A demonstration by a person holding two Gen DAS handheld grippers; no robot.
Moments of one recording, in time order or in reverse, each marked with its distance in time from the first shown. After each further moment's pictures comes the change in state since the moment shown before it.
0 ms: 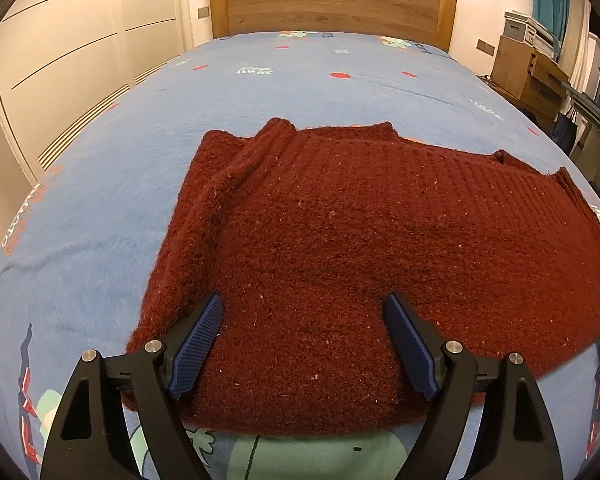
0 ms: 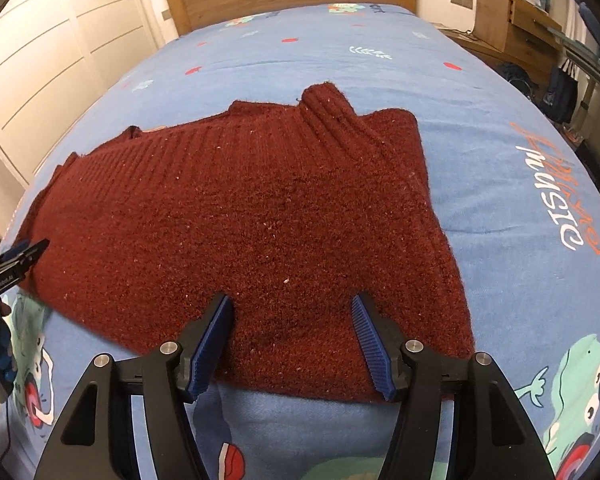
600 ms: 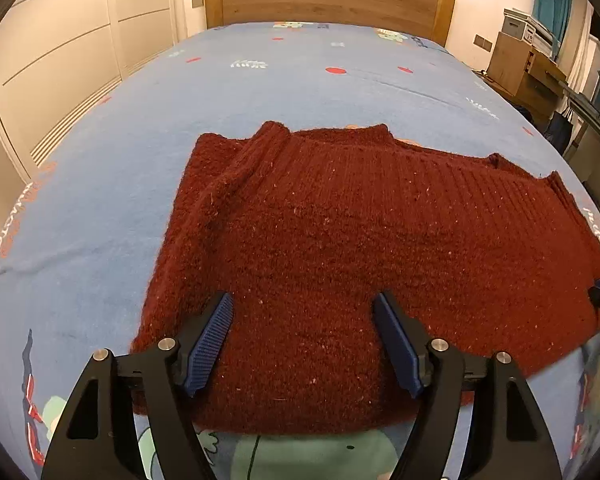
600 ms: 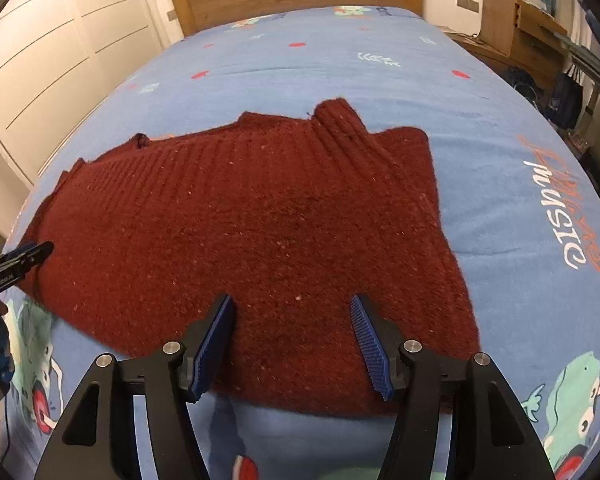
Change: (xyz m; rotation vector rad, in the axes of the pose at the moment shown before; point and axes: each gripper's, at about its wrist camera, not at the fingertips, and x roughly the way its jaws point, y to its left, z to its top) left arm -0.012 0.006 0.010 -0.005 0.044 -0.026; right arm -0.002 0.008 0.012 -0.017 -0.001 0.016
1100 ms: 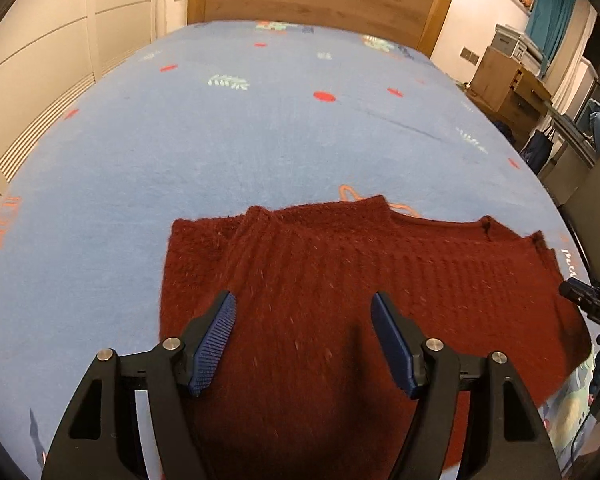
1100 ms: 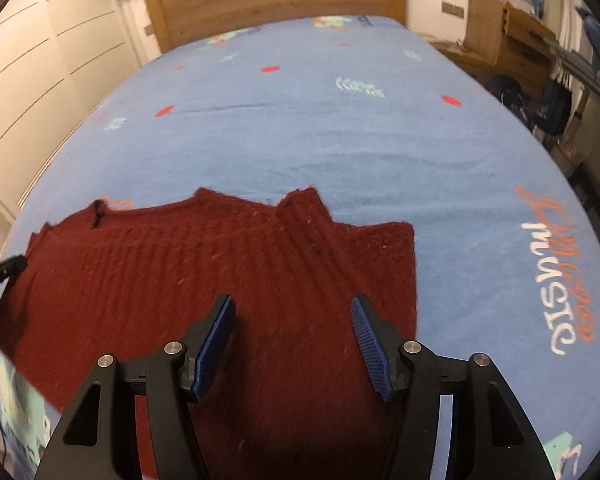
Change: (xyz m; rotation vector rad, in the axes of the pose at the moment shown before) left arm 0.004 0.029 0.071 -0.030 0.014 -0.134; right arm 0.016 -0.018 0.077 0.030 -0.045 -0.045
